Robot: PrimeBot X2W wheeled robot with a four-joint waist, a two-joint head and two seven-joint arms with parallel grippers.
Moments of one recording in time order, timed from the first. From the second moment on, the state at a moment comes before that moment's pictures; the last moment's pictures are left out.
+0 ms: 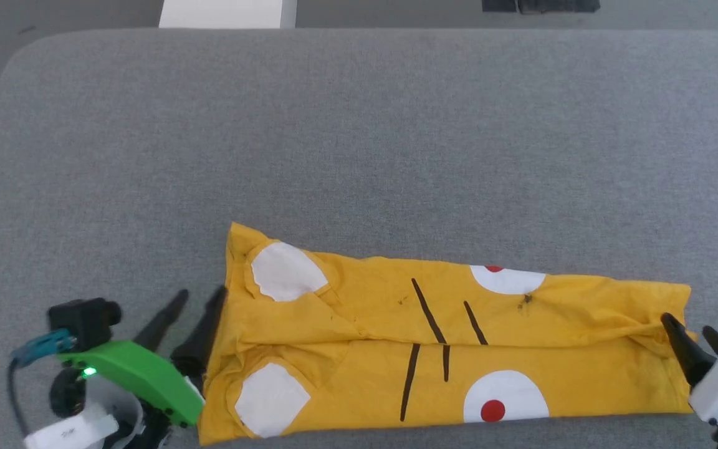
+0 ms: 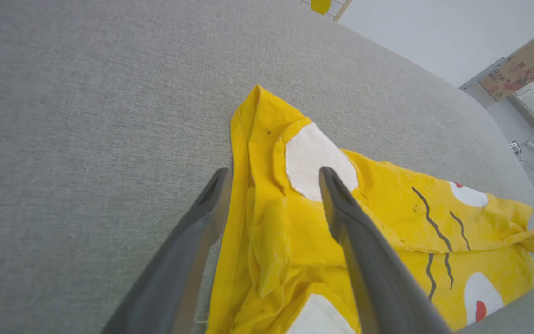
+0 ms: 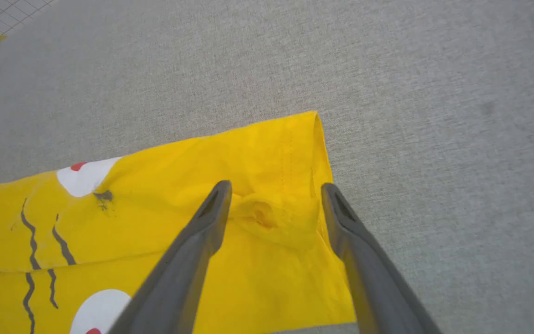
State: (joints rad) left arm -0.06 0.47 -0.31 -0.05 -0.90 0.01 0.10; right arm 0.00 -0.07 -0.37 -0.09 0.40 0.13 0.66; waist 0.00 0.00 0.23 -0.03
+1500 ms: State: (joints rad) left arm 0.14 0.26 -0.14 -0.11 -0.34 0.05 -0.26; right arm -0.03 -0.14 -0.39 0.21 0.32 0.13 0.58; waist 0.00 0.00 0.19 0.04
